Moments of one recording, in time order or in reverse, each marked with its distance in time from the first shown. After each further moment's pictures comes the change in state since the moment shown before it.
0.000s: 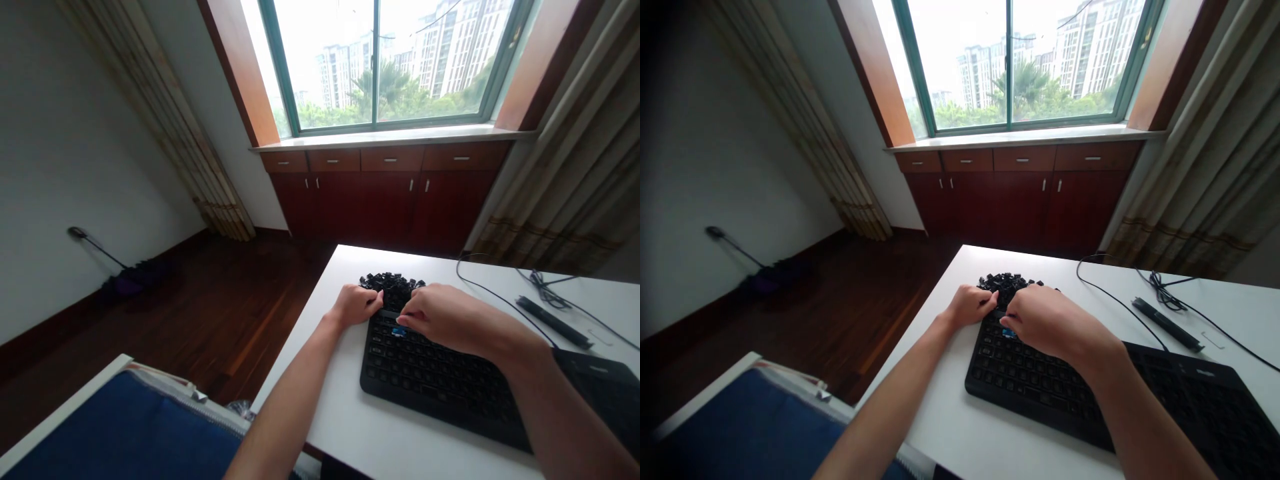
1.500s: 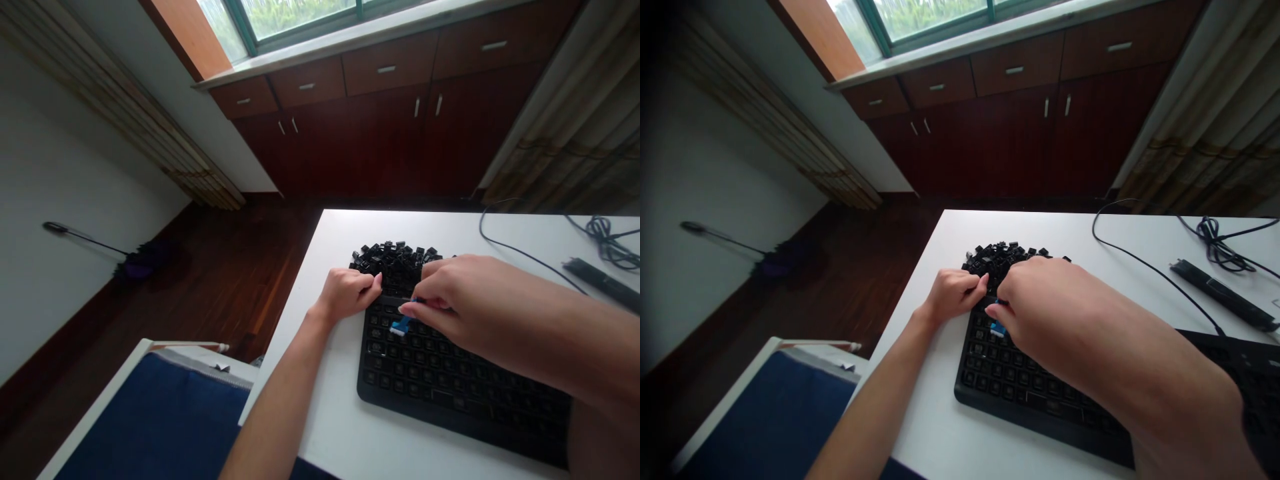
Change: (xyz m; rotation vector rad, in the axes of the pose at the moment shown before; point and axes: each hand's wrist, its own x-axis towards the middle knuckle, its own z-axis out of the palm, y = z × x) left_hand 0.005 -0.007 0.006 -0.078 -0.121 -0.001; right_hand 0.031 0.030 -0.003 0.121 -0.009 0.088
